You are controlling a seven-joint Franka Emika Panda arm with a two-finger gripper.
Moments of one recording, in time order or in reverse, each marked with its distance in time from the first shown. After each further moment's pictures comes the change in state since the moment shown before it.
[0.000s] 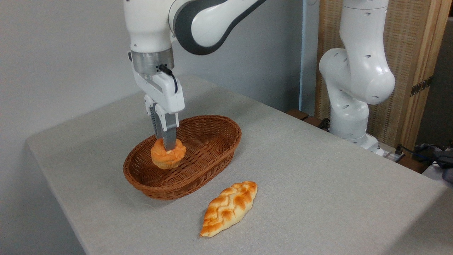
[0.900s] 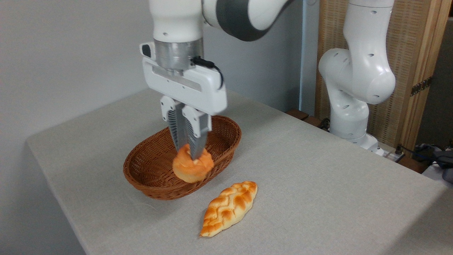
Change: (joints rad) arm 0.023 -0.084 0.228 0.017 -0.003 -0.092 0.003
